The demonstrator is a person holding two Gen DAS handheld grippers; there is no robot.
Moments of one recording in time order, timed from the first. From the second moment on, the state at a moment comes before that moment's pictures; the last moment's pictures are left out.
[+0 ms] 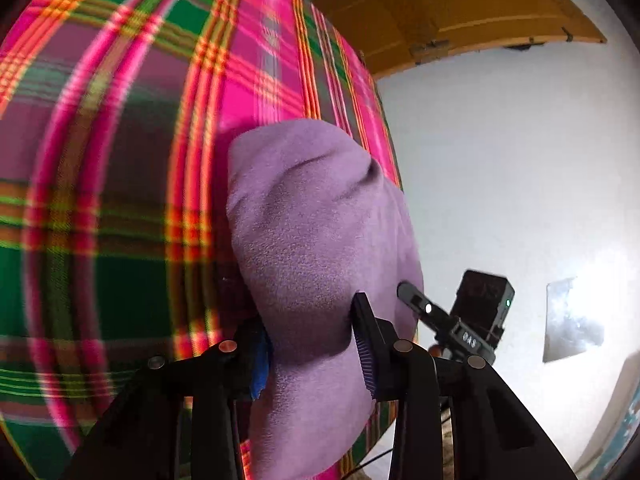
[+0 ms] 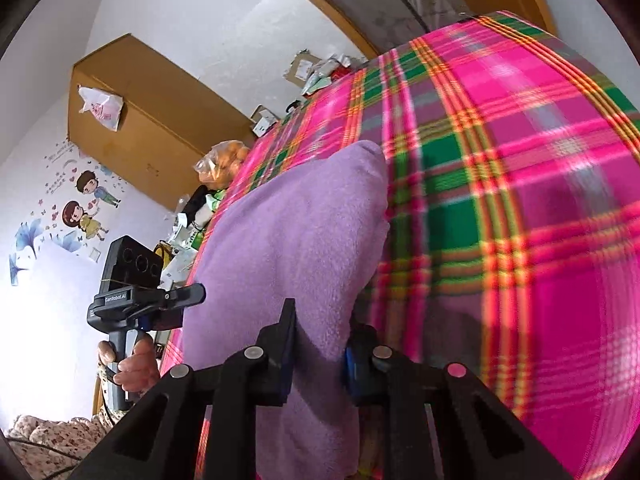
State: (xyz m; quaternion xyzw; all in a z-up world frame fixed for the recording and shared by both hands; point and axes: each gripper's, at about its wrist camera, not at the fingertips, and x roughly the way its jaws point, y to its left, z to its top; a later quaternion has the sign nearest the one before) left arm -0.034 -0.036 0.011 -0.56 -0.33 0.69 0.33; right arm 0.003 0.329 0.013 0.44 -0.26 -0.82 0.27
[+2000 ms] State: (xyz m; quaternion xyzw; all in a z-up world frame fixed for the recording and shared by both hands) left arm -0.162 -0.156 0.018 -0.48 -0.27 0.82 0.13; right arm -0.148 0.186 0.010 0.43 -0.14 -0.86 0.23
